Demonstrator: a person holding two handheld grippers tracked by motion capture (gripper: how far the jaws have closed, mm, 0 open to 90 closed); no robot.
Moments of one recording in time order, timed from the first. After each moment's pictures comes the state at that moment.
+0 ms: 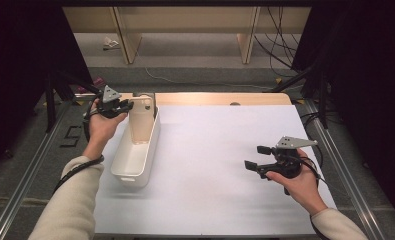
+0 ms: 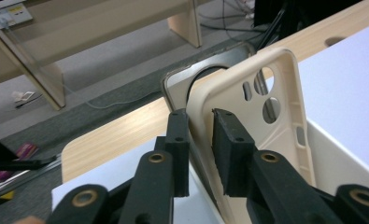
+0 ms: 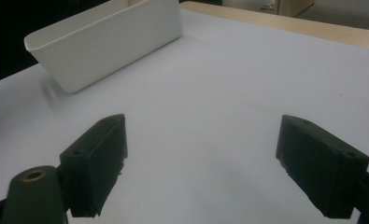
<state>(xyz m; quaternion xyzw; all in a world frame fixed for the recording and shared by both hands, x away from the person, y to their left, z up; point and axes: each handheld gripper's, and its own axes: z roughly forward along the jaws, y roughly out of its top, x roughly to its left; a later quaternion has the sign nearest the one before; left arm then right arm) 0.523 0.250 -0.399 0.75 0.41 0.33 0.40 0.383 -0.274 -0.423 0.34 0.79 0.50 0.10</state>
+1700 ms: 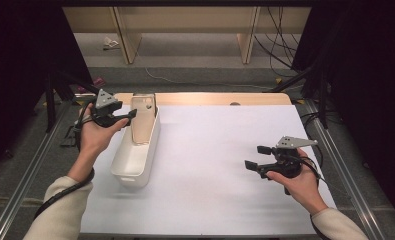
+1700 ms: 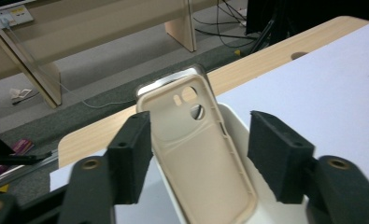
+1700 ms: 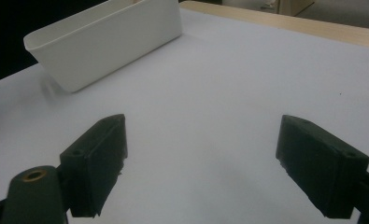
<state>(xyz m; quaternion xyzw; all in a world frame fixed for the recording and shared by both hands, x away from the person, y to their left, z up) 0.460 0.236 -0.363 0.73 0.43 0.31 0.43 0.384 -0.275 -0.423 0.34 0.79 0.50 0.10</state>
